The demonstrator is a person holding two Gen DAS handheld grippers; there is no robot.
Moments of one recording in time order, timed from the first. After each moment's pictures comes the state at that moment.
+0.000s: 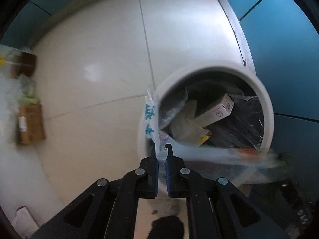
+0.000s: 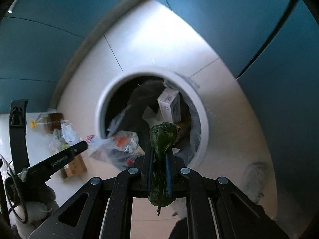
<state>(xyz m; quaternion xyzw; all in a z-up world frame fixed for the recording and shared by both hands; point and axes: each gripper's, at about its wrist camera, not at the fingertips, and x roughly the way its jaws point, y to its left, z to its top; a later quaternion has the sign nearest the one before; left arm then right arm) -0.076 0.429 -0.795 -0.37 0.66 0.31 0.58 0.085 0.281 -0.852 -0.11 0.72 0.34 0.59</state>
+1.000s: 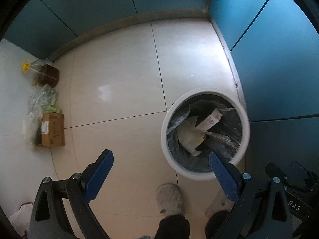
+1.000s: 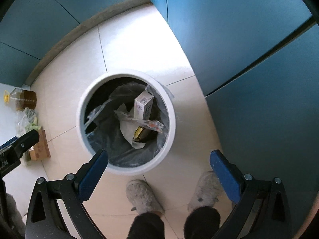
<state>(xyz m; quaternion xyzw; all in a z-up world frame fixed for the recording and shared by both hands) -0.107 0.404 -0.634 -0.31 0.60 0.37 0.63 0.083 0.271 -0.733 -0.25 0.65 0.32 0.64</state>
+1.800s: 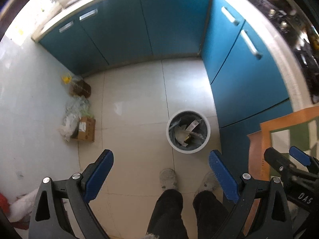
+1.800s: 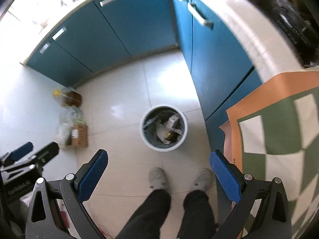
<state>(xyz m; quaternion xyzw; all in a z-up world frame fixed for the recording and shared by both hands) -0.127 0.318 -0.302 -0.28 0.55 0.42 0.67 0.052 0.208 -0.338 -0.20 0.59 0.42 0.65</state>
